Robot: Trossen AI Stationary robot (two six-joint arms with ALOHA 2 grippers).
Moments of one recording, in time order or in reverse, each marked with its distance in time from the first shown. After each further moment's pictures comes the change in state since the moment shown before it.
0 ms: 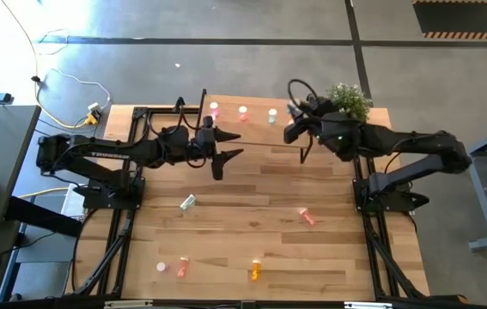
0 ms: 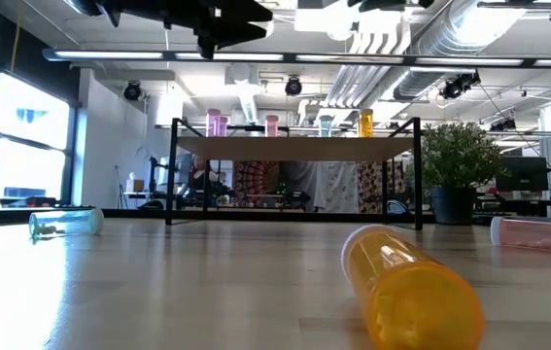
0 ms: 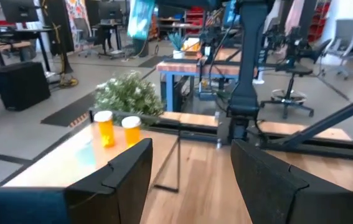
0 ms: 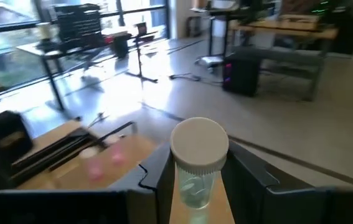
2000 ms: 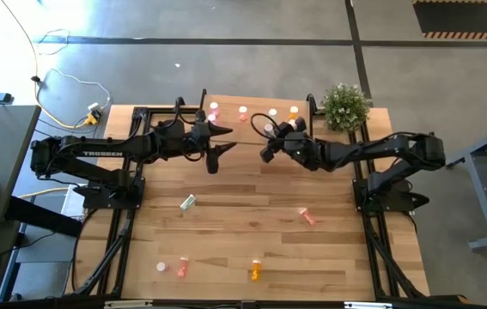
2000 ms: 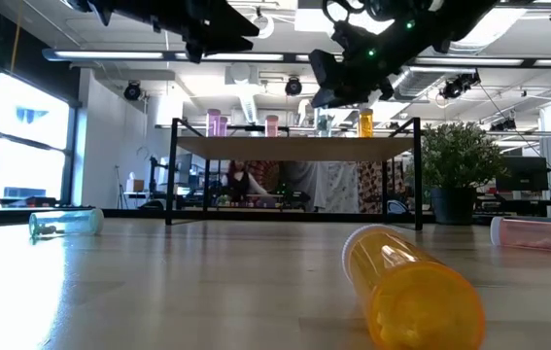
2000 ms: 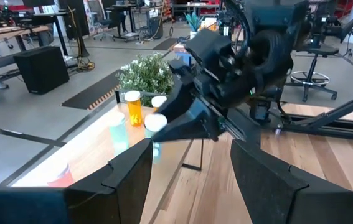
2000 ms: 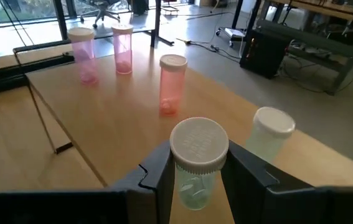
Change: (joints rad) left arm 0.060 -0.069 0.000 -0.152 -0.005 0.020; right arm -0.103 0.264 -0.381 0.542 -0.200 -0.122
